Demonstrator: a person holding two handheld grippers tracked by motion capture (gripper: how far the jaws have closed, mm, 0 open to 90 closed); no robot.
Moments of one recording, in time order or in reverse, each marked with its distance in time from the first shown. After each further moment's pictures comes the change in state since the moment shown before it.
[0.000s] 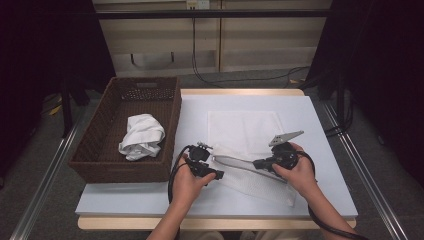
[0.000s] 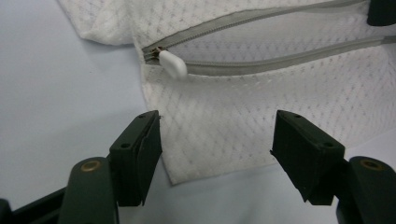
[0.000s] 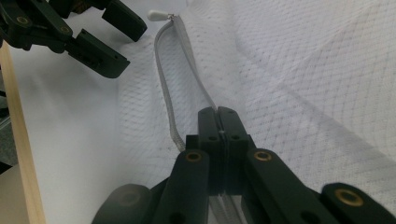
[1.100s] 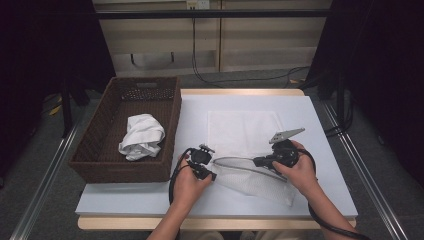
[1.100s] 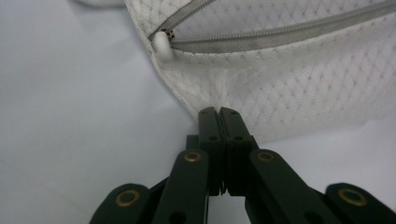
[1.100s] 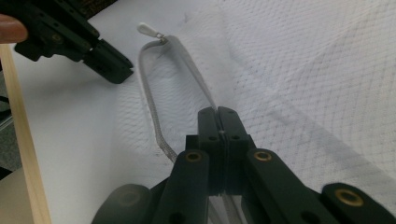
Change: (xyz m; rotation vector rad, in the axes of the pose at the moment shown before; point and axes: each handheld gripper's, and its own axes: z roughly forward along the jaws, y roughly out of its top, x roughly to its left) left arm -0.011 -0.004 -0.004 0.141 0.042 -0.016; right arm 0.002 0.008 -0.006 -0.009 -0.015 0.000
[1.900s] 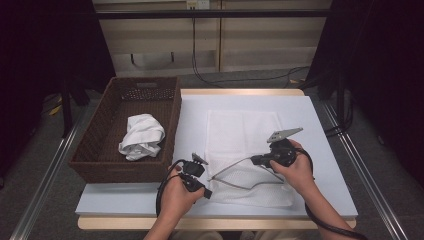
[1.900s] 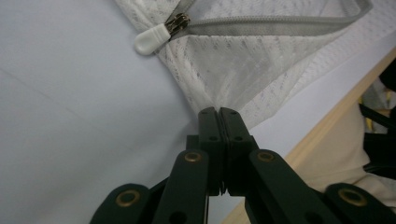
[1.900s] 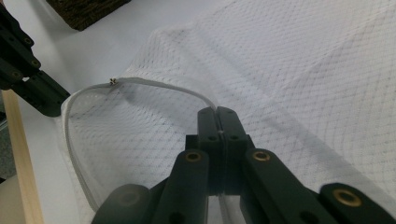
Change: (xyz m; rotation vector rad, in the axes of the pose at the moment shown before) left arm -0.006 -0.032 -0.022 0.106 -0.148 -0.043; right arm 0.004 0.005 0.004 -0.021 -0.012 -0.012
